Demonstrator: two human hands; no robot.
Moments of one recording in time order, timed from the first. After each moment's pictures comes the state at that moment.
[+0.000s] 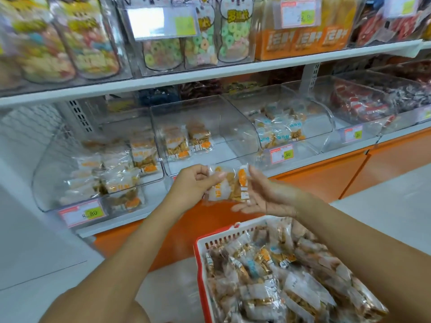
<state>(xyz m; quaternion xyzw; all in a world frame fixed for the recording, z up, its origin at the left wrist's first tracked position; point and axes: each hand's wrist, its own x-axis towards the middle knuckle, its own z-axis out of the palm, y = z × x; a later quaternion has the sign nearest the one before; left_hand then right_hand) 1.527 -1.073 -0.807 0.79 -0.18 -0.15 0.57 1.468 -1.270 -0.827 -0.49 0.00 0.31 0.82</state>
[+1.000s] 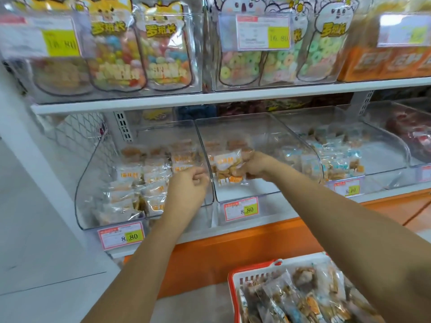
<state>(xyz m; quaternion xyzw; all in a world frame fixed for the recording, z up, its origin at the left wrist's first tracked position) 1.606 -0.997 -0.804 0.88 -0.08 0.06 0.47 1.675 -1.200 -0.815 -0.85 0.12 0.11 0.49</state>
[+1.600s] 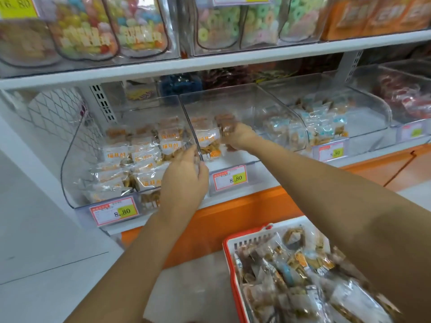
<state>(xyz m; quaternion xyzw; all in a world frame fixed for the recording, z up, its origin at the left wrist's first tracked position) 1.575 -1.000 -0.818 0.91 -0.16 0.14 0.35 1.683 -1.187 -0.823 -0.92 0.14 0.01 0.37</state>
